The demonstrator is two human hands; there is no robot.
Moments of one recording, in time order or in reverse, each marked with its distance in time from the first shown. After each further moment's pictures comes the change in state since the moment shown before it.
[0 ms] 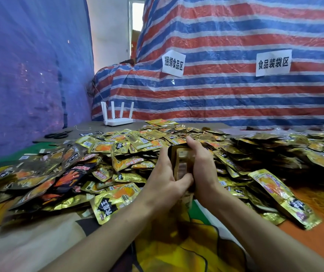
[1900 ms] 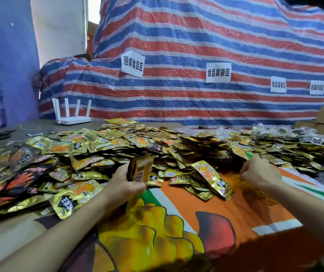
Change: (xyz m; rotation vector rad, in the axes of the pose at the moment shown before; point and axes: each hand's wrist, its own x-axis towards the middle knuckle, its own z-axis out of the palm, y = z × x) left_hand -0.012 0.005 -0.005 0.055 -0.161 -0.142; right_hand -0.040 -0.105 -0.236 -1.780 0.456 0.269
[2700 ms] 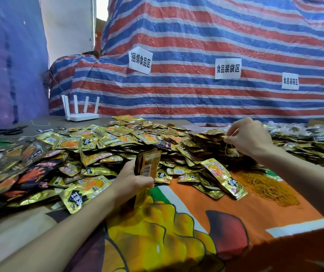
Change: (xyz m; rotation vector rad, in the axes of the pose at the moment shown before) left_hand 0.005 -0.005 -0.002 -0.079 0.008 -0.022; right_hand 0.007 -0.085 -0.054 0.220 0.209 -0.275
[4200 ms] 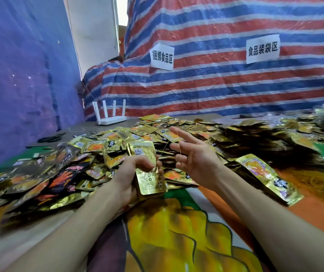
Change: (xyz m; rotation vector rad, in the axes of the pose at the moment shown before) left_hand 0.023 -0.014 -0.035 -0.800 0.104 -0.373; right_hand -0.046 -0.123 0.121 1.836 -0.842 0.133
